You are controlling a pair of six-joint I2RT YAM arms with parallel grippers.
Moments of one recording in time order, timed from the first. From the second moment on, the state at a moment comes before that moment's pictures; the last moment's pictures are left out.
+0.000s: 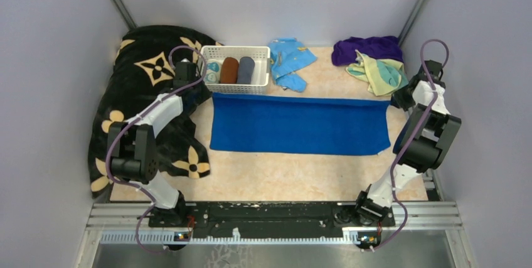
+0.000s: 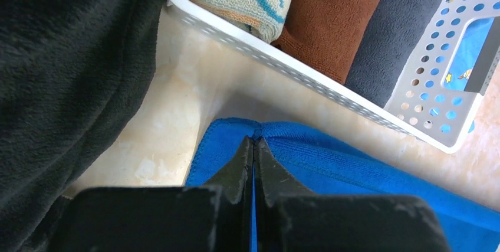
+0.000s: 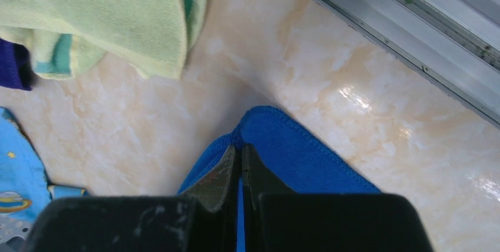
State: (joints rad) left arm -0.15 1.65 1.10 -0.20 -0.06 -0.66; right arm -0.47 1.80 1.33 -0.58 -0.07 0.66
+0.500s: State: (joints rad) left arm -0.14 1.57 1.02 -0.18 -0.03 -0.67; right arm -0.47 1.73 1.26 -0.61 -0.05 0.61
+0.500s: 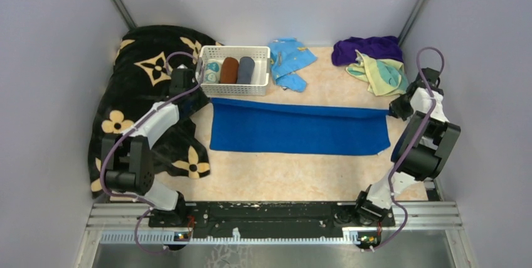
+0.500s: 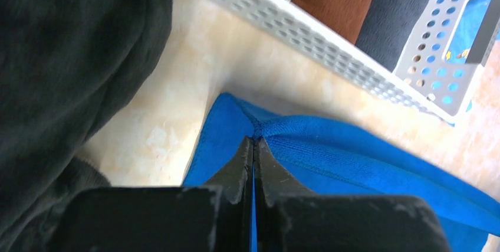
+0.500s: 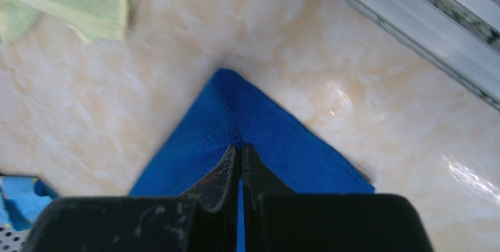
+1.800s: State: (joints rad) left arm -0.14 1.23 0.62 -0.36 0.07 -0.71; right arm -0.48 1.40 0.86 -0.72 0.33 0.66
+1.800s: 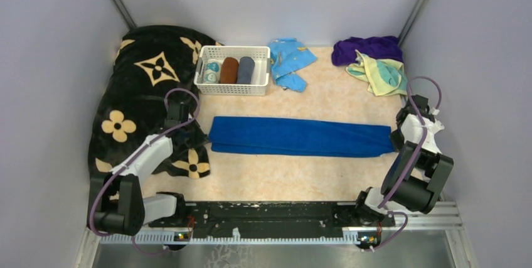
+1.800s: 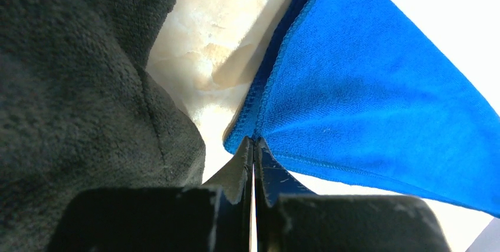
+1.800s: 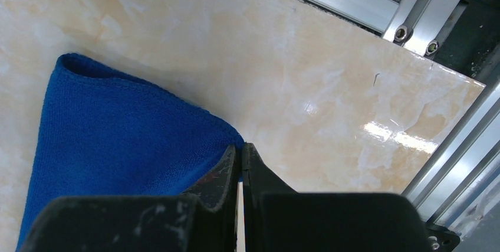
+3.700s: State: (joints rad) left arm -0.16 1.23 0.54 -0.41 0.10 -0.70; right arm -0.48 1.39 0.80 -0.70 0.43 0.67
